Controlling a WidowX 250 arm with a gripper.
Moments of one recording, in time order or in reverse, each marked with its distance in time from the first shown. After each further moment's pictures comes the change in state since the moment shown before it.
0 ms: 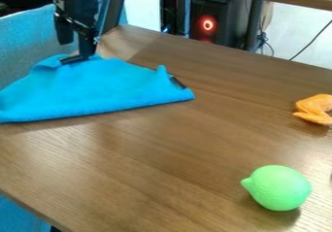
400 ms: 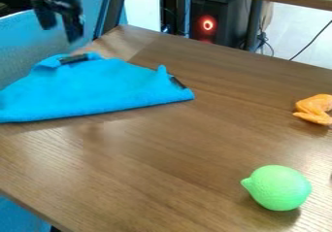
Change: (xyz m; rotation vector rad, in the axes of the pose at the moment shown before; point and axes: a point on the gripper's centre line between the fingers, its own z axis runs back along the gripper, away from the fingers) arm -0.026 0.007 0.045 -0.028 -0.131 0.172
